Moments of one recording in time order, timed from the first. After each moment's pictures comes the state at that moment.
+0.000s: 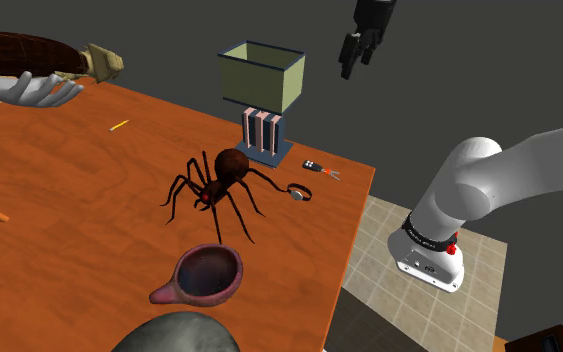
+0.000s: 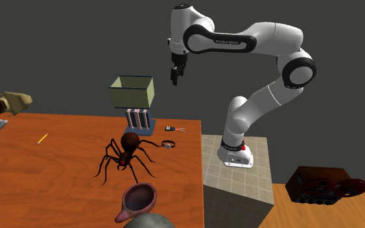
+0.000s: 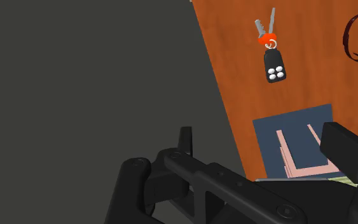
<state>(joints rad) 0.00 -0.76 0.05 -2.27 -0.11 1.62 0.08</state>
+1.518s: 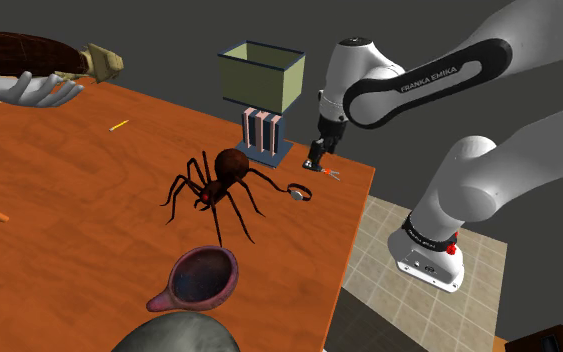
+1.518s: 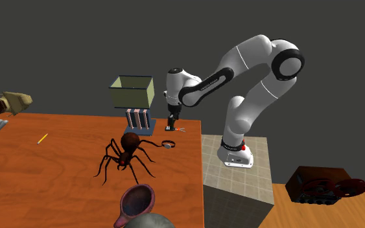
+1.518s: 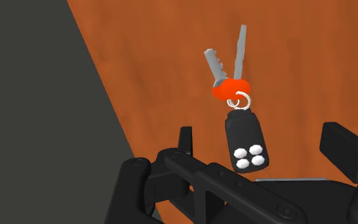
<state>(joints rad) 0.09 -0.59 0.05 -2.81 0.03 2.27 0.11</state>
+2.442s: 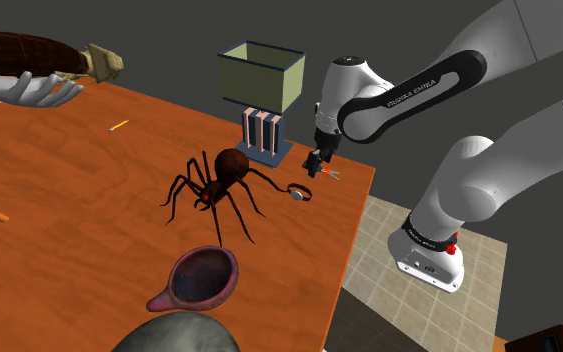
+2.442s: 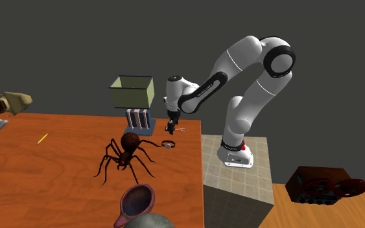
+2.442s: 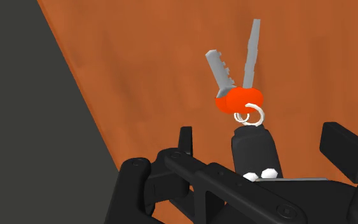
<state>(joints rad) 0.09 -0.48 0.06 -2.85 0.03 2.42 0.11</state>
